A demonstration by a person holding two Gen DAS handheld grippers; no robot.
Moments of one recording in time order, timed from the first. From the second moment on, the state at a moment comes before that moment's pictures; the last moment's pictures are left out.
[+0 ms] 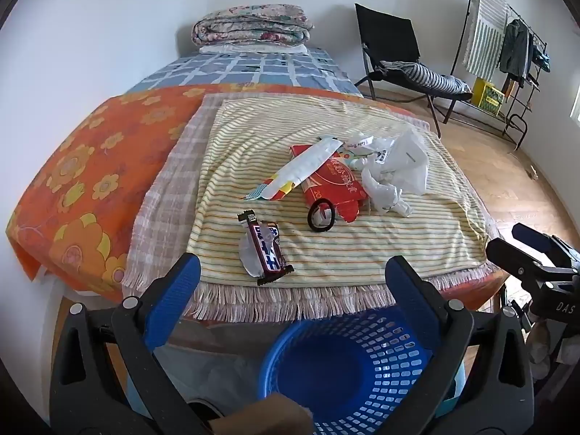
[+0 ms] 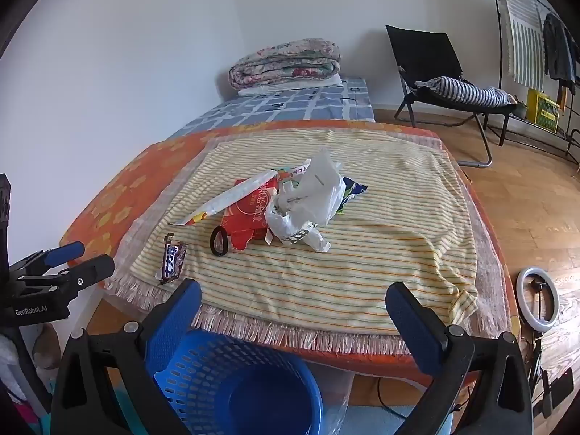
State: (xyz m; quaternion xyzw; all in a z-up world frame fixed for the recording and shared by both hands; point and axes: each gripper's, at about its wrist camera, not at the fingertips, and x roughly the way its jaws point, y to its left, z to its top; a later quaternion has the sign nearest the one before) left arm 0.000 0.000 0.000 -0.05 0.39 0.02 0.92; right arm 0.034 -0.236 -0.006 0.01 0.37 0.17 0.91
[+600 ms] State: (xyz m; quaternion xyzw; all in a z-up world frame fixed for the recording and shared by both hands) left arm -0.002 -0.003 -0.005 -0.06 0.39 0.01 0.92; right arm 0.034 -0.233 -0.010 0.01 0.38 0.18 0.91
